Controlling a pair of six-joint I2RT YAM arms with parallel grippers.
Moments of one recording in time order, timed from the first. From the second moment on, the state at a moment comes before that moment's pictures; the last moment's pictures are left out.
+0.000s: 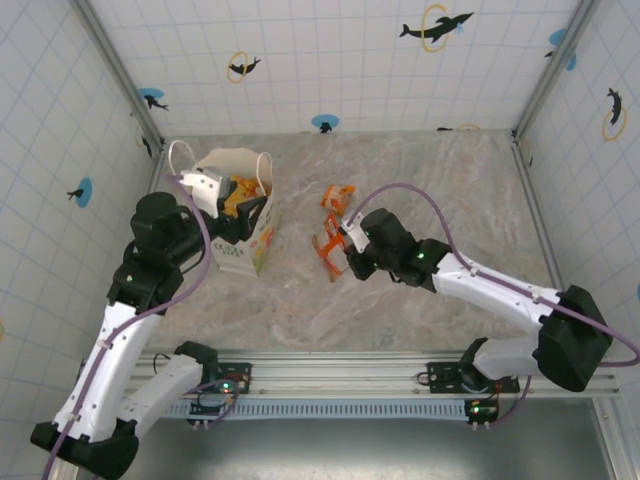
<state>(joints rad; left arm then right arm) -0.35 0.81 1.02 -0.42 0.36 -0.02 0.87 1.30 0.91 -0.36 -0.01 0.01</state>
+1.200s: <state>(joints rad) -0.38 0.94 0.87 -0.37 0.91 0.19 0.84 1.20 1.16 -0.37 -0.10 -0.44</state>
